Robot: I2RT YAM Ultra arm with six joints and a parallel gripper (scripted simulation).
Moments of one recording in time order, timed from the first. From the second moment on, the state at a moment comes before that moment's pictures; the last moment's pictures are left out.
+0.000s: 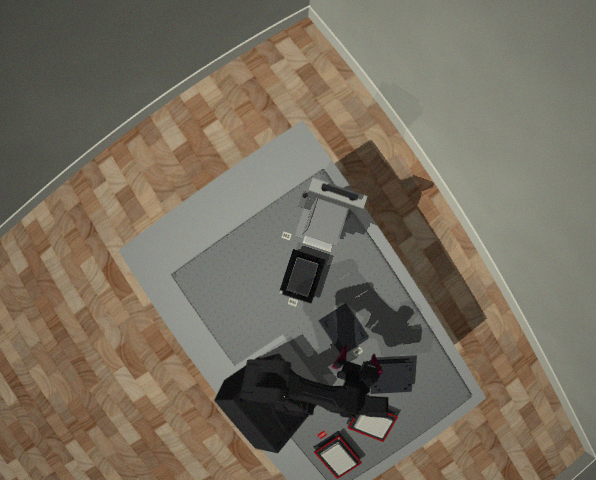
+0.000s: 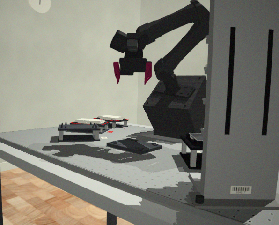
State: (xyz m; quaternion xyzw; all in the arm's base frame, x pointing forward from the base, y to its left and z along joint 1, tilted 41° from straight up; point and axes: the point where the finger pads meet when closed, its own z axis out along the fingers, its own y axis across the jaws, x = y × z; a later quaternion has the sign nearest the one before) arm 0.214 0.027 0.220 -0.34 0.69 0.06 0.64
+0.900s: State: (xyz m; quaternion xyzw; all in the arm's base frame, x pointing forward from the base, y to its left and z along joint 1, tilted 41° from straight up) arm 0.215 0.027 0.207 -0.36 0.67 0.06 0.64
